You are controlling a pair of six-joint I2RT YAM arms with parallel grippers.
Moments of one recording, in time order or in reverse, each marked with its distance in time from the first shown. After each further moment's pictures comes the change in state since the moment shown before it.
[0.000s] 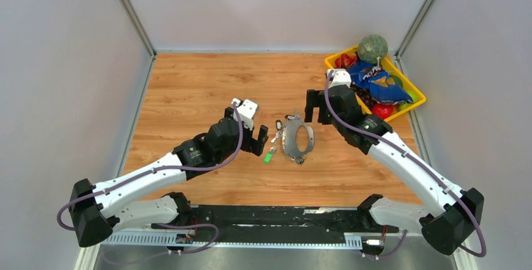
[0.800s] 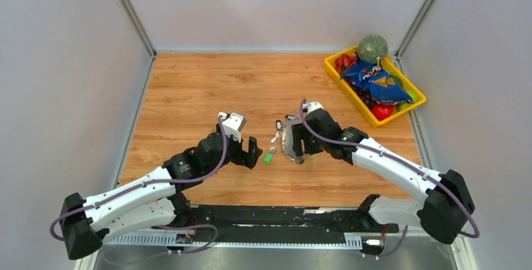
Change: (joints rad) left arm 0.000 -0.161 -0.205 0.015 0.073 -0.170; right arm 0.116 0.065 -0.186 -0.002 -0.257 0.020
